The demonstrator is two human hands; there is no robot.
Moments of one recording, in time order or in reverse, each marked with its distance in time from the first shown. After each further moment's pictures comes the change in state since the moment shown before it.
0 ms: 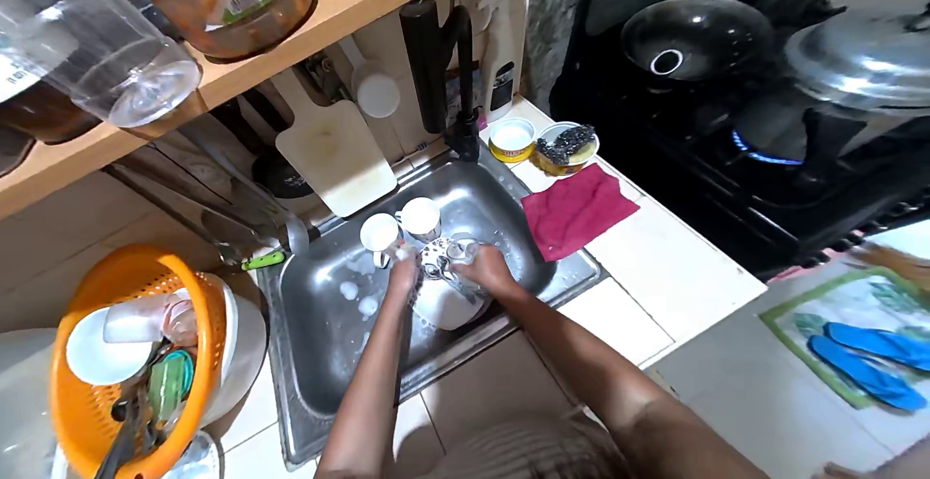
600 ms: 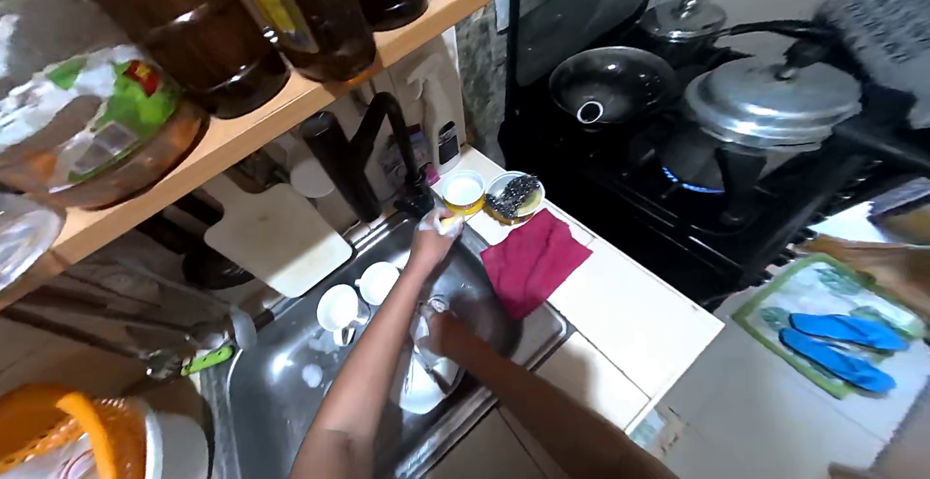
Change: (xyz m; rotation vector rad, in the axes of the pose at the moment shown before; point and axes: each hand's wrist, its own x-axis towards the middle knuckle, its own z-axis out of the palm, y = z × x) left_hand 0.077 0.152 0.110 0.352 -0.254 0.600; right_hand 0.024 0.007 -0.003 -0.058 -0.277 0.035
